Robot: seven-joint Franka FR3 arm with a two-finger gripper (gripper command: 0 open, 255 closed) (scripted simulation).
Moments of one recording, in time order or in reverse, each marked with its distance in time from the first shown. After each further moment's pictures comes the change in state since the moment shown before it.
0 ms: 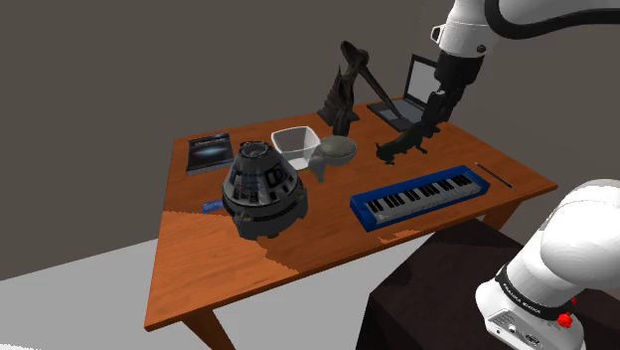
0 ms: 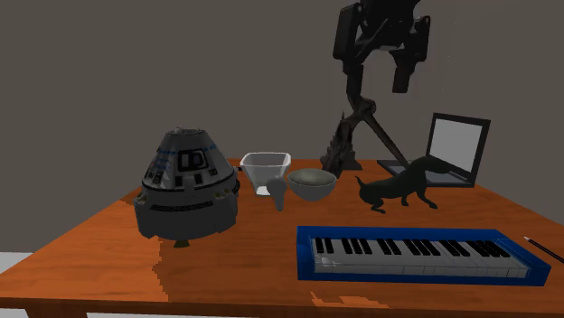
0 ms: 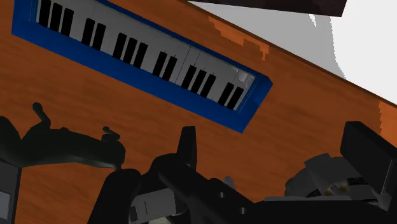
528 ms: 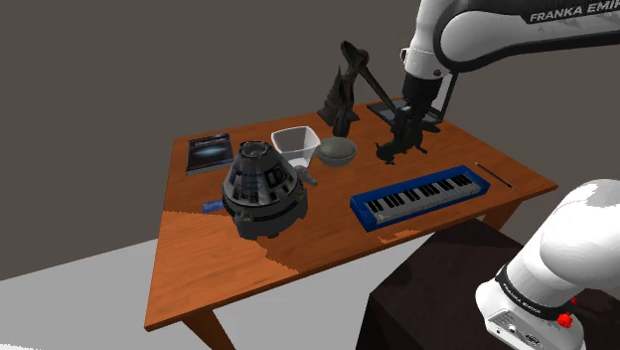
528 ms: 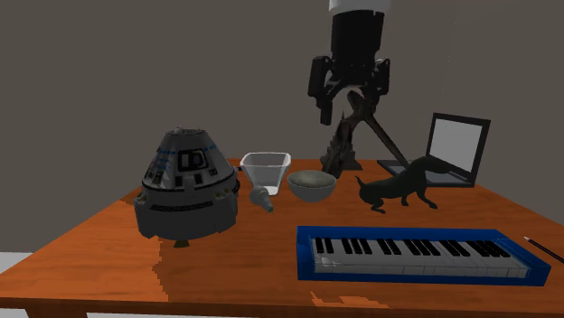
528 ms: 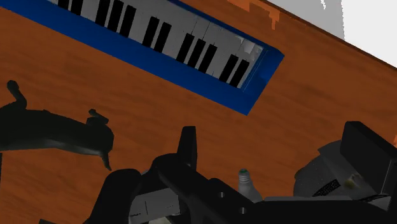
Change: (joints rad) arm -0.005 0.176 0.023 -0.019 -0.001 0.214 0.015
